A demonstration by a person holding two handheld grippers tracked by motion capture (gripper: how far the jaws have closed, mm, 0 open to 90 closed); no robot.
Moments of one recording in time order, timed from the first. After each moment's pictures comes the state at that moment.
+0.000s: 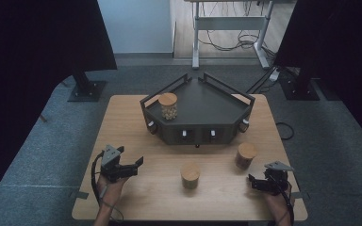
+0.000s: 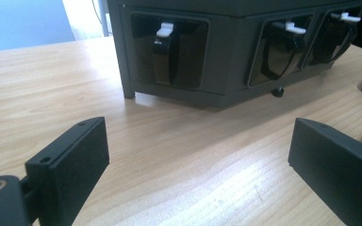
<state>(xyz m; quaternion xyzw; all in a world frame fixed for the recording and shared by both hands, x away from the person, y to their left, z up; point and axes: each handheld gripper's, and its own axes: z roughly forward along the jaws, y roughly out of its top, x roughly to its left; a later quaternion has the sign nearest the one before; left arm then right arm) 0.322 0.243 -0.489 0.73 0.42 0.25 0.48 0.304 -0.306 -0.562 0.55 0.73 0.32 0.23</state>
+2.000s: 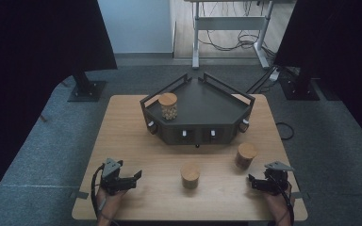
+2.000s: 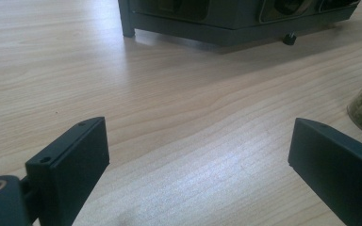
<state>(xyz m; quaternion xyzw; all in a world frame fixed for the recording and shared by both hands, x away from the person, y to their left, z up) 0.301 0.252 -0.529 0.74 0.45 0.23 0.45 0.304 -0.306 -0.562 0.55 0.73 0.32 0.23</state>
